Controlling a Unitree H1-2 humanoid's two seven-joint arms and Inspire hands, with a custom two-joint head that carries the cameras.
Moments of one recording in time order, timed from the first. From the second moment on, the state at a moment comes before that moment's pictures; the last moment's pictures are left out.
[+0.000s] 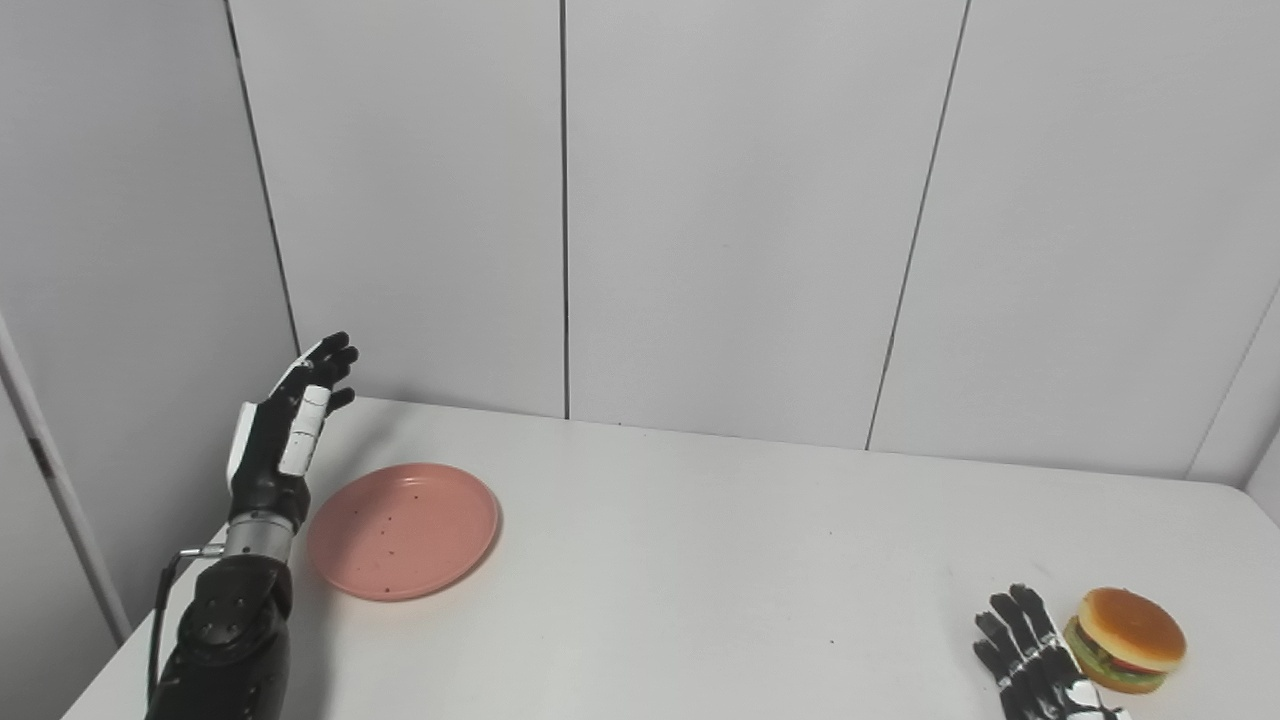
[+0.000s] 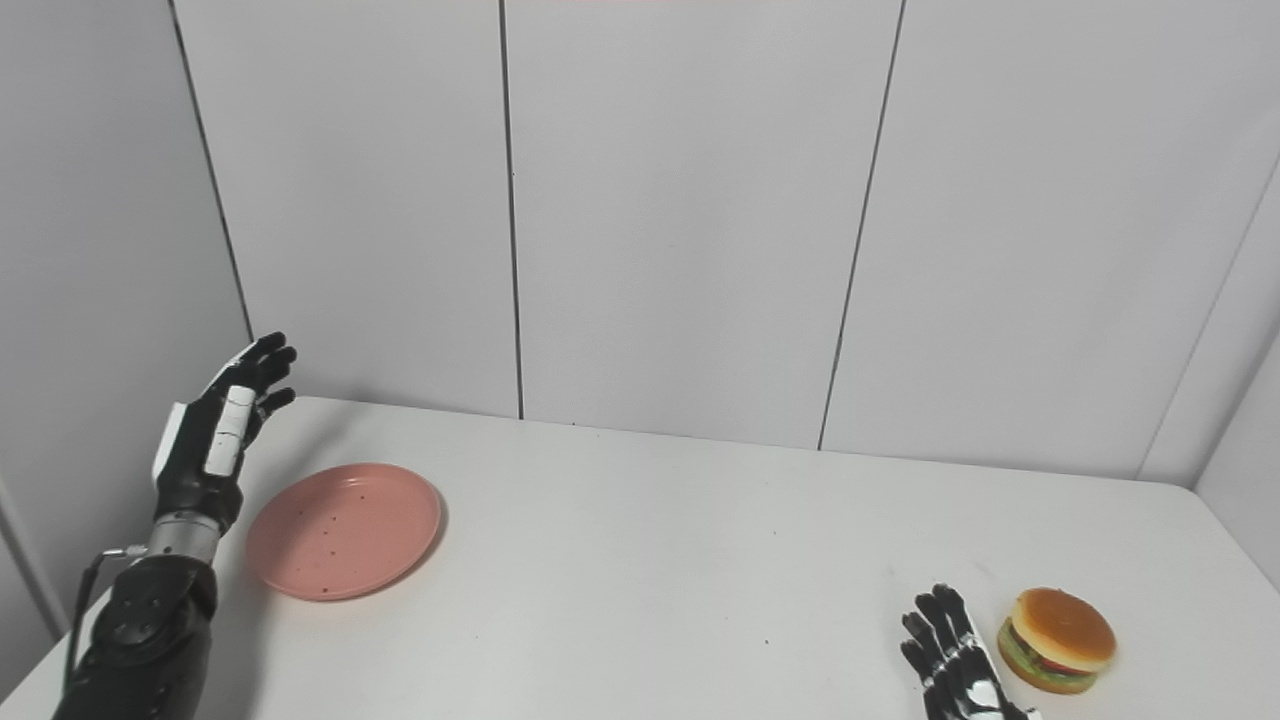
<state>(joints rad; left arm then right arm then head) -0.50 0.39 0.31 0.61 -0.16 -0.30 -0.02 -0.07 -0.11 -0.07 0.08 0.31 -0.20 0.27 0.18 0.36</state>
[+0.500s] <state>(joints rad) -0.60 0.44 0.35 1.00 -0.19 -0.41 -0.07 -0.07 -0.11 -0.07 0.08 0.31 -0.21 0.27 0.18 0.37</state>
